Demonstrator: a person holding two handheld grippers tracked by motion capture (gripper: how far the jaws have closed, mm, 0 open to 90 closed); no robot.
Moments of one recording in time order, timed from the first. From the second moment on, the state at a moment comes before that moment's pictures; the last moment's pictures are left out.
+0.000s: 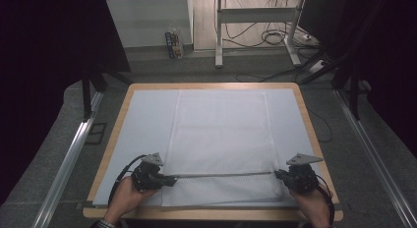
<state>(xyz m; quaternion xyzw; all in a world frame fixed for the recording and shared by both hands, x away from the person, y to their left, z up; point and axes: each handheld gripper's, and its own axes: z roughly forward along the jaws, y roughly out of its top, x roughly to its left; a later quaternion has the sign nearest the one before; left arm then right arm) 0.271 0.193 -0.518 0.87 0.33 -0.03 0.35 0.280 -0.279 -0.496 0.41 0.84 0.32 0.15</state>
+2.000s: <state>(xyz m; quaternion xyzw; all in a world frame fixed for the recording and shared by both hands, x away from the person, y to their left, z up) 0.257 0.221 -0.526 0.87 0.39 0.02 0.31 0.277 -0.282 -0.505 0.42 0.85 0.29 0.13</state>
